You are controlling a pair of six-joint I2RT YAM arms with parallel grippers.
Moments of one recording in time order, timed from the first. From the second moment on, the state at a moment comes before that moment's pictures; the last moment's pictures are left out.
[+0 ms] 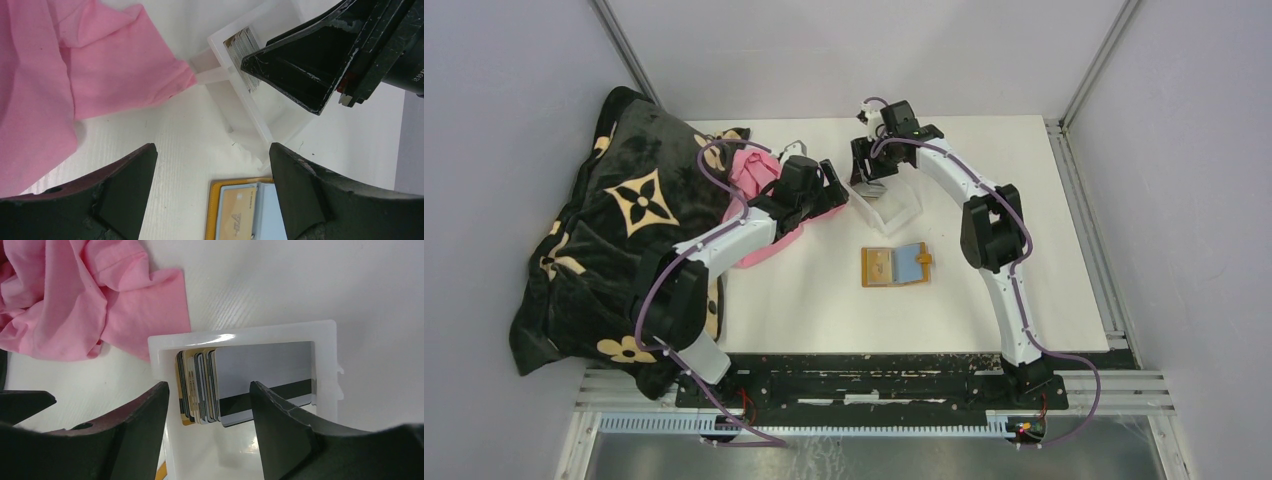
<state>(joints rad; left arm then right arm) -0.50 1.63 1.12 -0.12 -0.15 -0.76 0.44 2.40 2.19 -0.65 -0.39 0.10</state>
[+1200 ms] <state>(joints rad) -0.52 1.77 1.14 -0.10 -0.15 -0.78 0.41 2.44 2.19 -0.63 -0.50 0.17</state>
